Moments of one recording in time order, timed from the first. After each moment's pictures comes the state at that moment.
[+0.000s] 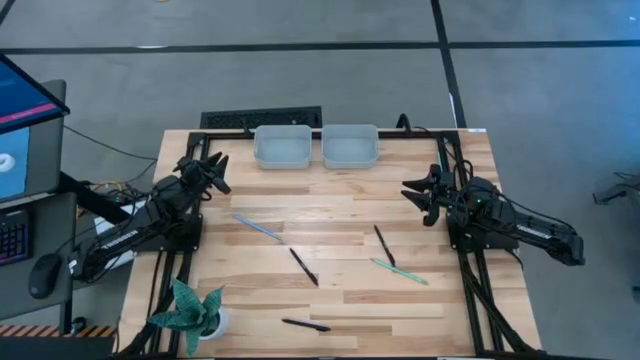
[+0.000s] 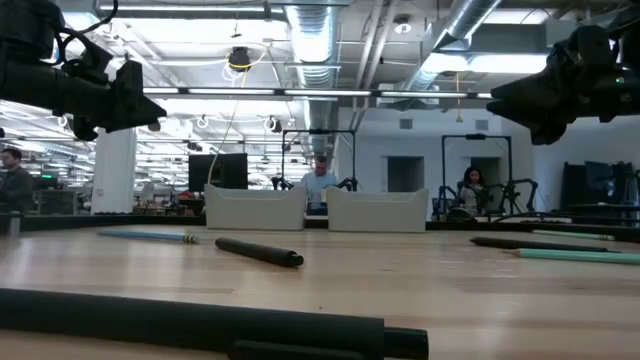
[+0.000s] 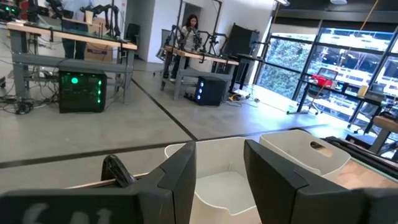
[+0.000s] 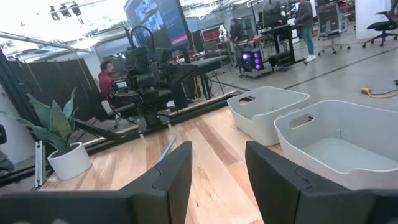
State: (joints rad) left arm 0.54 0.01 0.03 0.02 -0.43 -0.23; right arm -0.37 0.01 0.01 0.03 -0.15 0.24
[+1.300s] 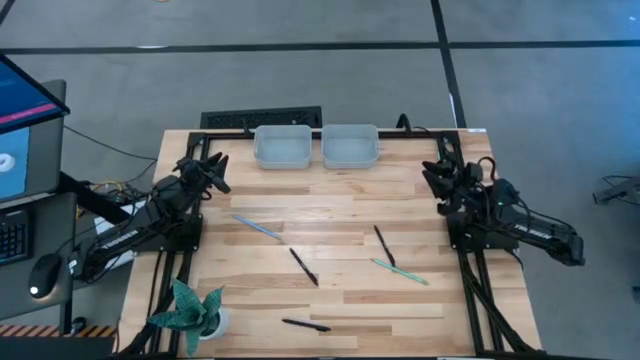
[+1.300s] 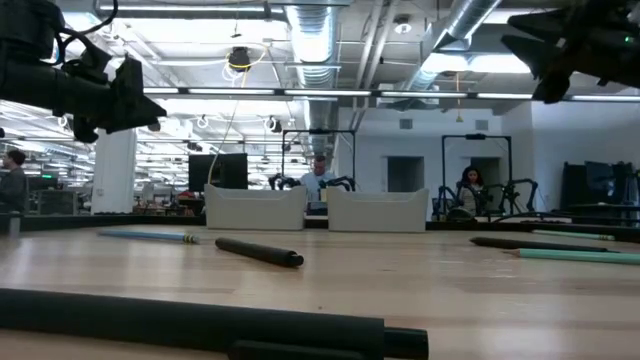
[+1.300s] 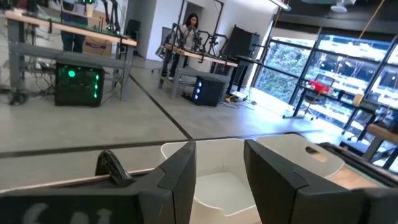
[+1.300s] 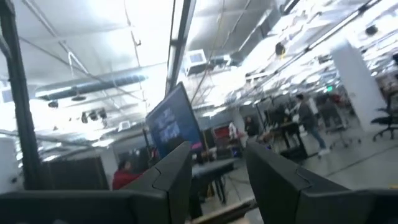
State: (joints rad) left arm 0.54 0.01 0.03 0.02 -0.43 -0.29; right arm -0.37 0.01 0.01 0.49 -0.05 0.31
